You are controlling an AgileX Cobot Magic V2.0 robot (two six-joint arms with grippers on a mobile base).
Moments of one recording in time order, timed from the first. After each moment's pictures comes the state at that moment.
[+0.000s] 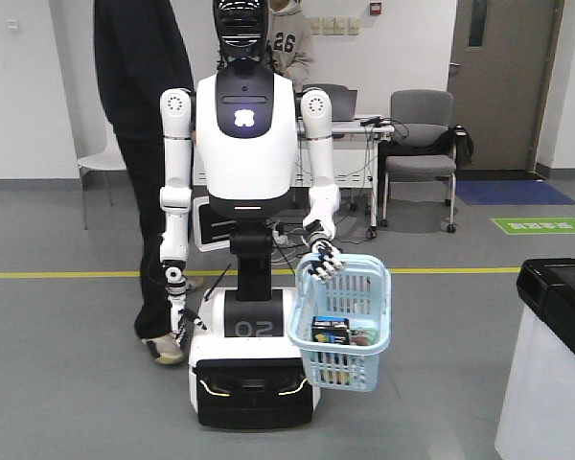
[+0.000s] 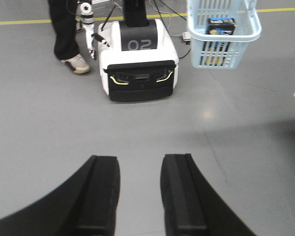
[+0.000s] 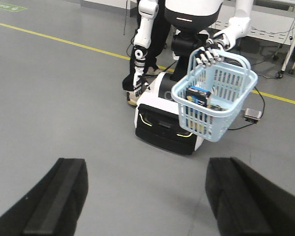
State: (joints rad) left arm -0.04 0.70 -0.38 -0.39 0.23 0.33; right arm 0.27 0.61 -0.45 0.50 0.25 -0.58
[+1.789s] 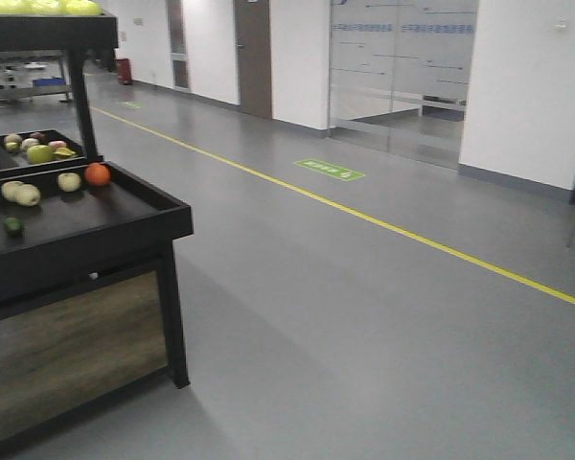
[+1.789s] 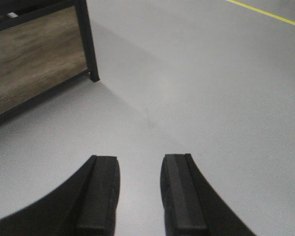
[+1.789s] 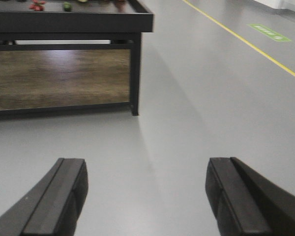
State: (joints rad) left arm -0.04 0.70 -0.38 -0.39 0.23 0.33; right arm 0.27 0.61 -0.45 0.50 0.25 -0.58
